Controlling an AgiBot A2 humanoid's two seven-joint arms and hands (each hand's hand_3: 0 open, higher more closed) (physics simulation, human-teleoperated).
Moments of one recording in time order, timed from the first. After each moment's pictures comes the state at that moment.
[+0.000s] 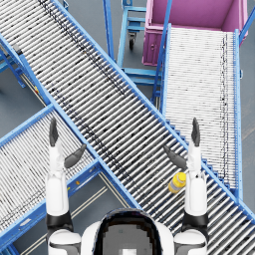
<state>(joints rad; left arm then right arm) 0.32 1.29 -0.09 -1.94 1.33 0.00 0.00 0.30 -1.29 -0.05 1.94 1.33 0.00 0.00</state>
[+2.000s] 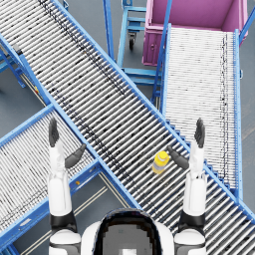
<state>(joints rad) 0.31 1.35 -0.11 -1.94 1.33 0.00 0.00 0.32 -1.35 -0.09 1.97 1.33 0.00 0.00</state>
